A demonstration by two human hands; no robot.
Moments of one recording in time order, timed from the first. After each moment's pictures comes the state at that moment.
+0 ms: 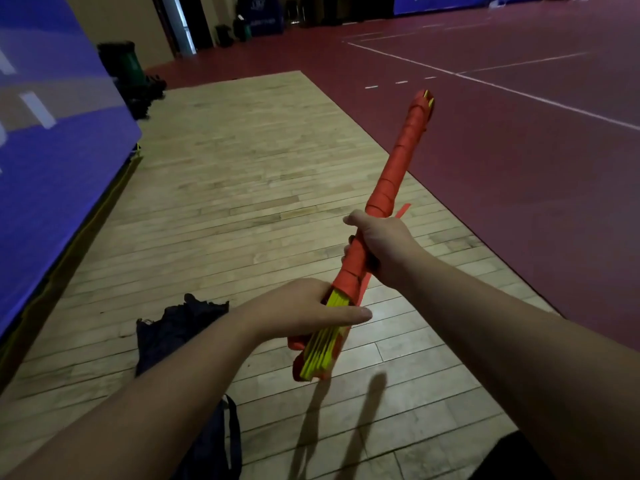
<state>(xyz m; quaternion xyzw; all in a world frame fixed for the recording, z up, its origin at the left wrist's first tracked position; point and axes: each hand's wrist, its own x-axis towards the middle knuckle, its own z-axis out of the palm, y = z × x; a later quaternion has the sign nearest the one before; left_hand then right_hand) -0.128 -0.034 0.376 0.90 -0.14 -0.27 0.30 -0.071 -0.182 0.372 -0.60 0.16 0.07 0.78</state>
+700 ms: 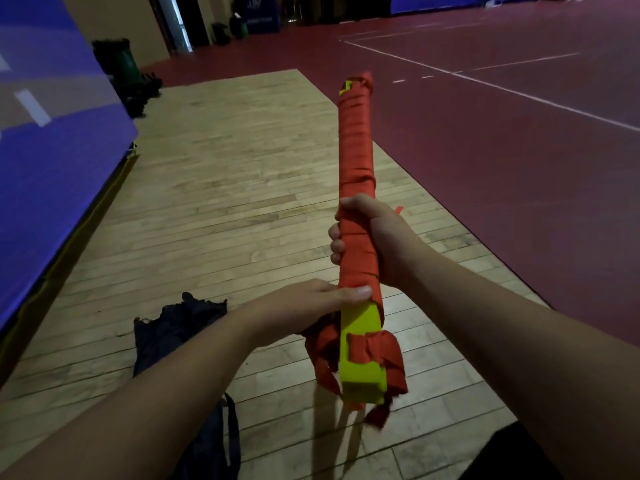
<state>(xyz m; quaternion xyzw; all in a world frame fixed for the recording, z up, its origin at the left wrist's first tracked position) -0.139 -0.036 0.384 0.78 -0.12 -0.35 0.50 -0.089 -0.184 0.393 -0.48 0.02 0.19 0.86</state>
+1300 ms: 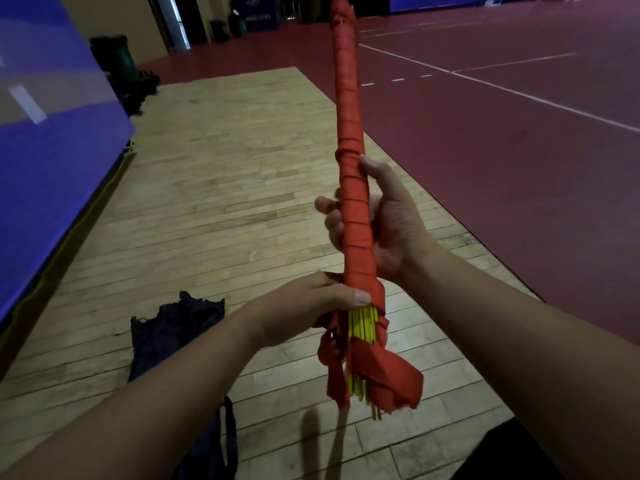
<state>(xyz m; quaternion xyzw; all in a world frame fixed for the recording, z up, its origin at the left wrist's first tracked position) -0.140 -0.036 0.383 0.71 -0.19 -0.35 0.58 -0.102 -0.185 0.418 -0.37 -0.03 0.21 0.91</state>
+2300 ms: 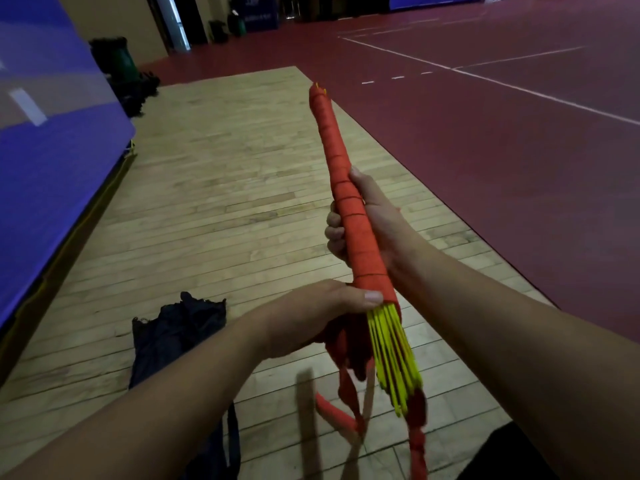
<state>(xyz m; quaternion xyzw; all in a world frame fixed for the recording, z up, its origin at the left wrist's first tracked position) -0.143 -0.046 0.368 0.74 -0.13 -0.33 0.57 -0.080 -0.179 0.396 -0.42 0.06 0.22 0.88</state>
